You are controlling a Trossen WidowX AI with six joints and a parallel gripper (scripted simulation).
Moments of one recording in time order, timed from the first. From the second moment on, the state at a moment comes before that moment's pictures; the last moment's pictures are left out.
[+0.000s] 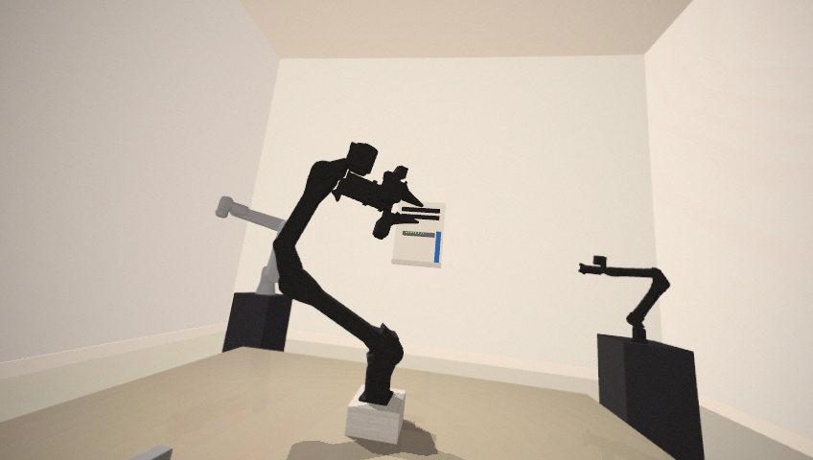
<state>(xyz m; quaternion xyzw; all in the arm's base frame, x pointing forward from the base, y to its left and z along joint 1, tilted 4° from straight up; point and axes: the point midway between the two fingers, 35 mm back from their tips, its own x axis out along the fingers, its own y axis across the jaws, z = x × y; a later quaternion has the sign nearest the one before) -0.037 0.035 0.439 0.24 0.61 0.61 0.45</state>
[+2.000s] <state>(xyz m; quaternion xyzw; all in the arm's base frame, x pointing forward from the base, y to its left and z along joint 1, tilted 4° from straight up) 0.280 0.163 0.313 -0.43 0.34 0.41 0.73</state>
